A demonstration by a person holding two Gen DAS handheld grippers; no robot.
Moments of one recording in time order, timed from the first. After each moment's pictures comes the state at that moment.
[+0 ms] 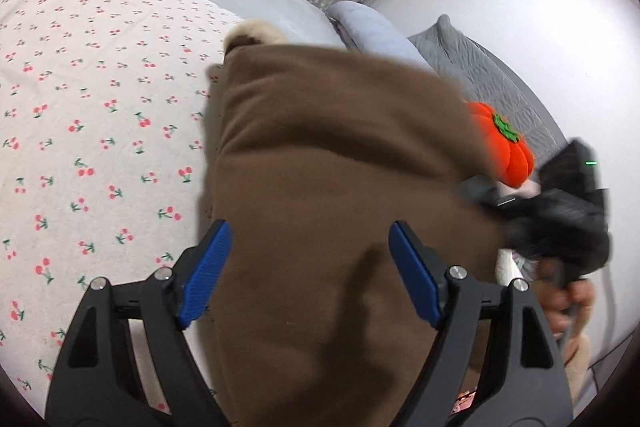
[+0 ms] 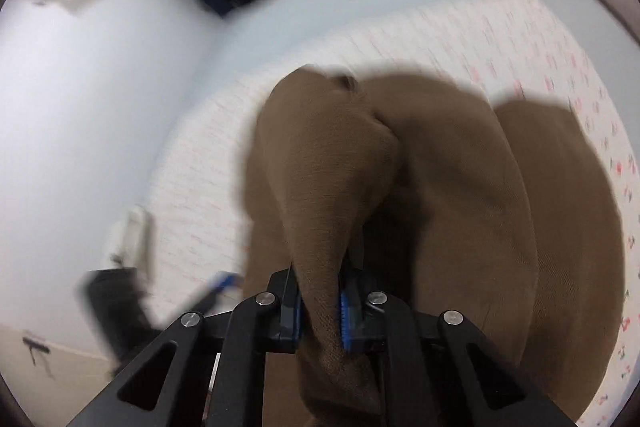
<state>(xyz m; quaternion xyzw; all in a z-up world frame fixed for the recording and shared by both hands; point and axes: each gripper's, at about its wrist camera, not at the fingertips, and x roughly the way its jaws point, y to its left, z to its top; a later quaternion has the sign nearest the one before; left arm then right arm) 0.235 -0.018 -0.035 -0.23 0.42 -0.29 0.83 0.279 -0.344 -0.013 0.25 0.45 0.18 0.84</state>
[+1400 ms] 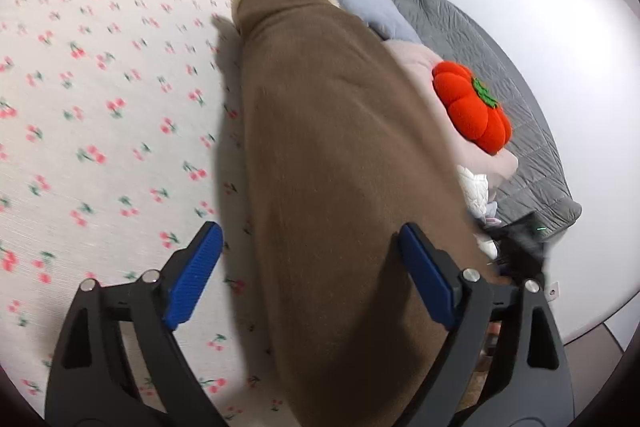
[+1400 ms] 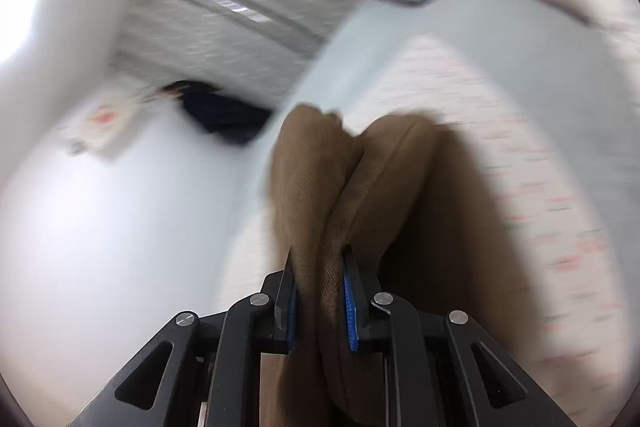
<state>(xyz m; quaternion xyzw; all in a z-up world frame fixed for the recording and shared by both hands) 0.238 -0.056 -0.067 -0.25 0.49 -0.35 0.76 0.175 -0.514 -0.070 0.45 0.31 0.11 0.83</state>
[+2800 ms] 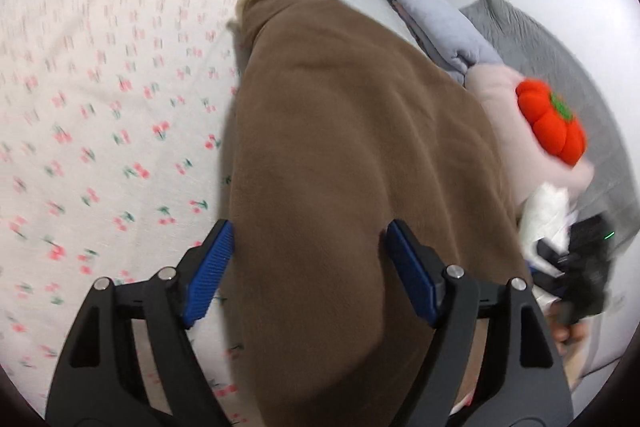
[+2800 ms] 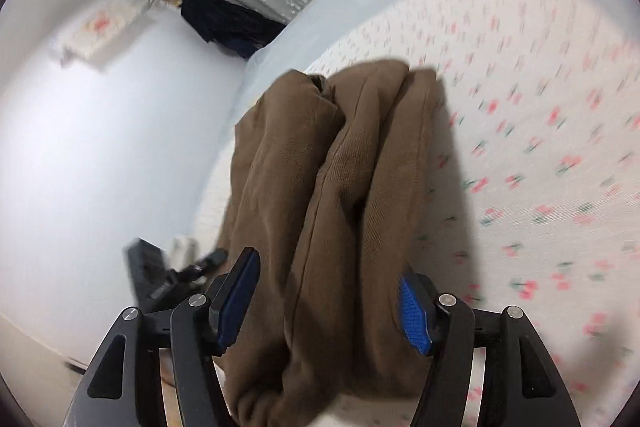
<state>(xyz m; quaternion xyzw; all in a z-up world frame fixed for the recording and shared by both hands) 0.266 0.062 -0.046 -0.14 0.48 -0.21 0.84 0.220 -0.368 -0.066 0.34 0.41 0.20 0.82</state>
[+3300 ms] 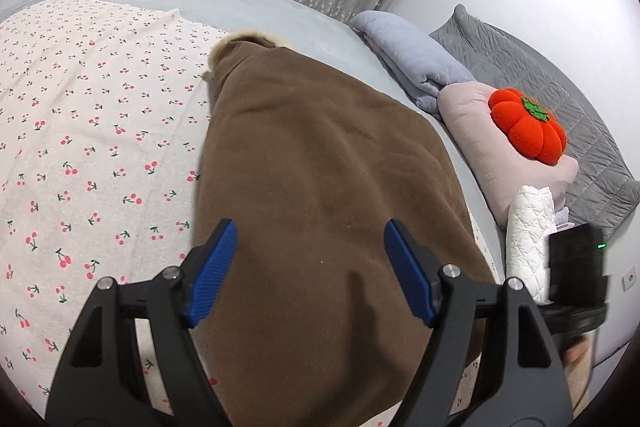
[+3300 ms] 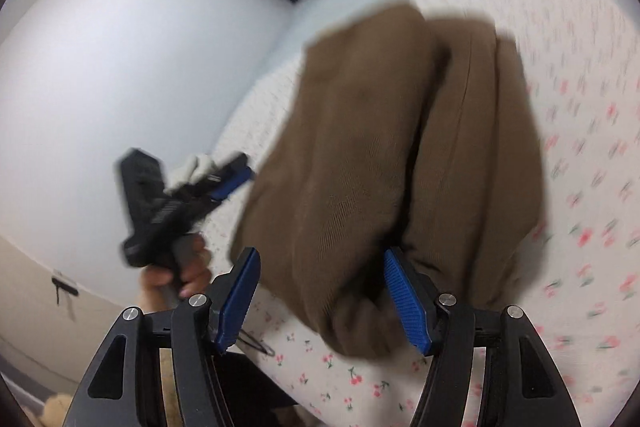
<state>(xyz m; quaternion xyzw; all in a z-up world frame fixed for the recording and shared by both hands) 0.240 0.060 -0.013 -0.14 0.40 -0.23 0.87 0.203 -0.290 -0.061 0.27 0.46 0.29 0.80</state>
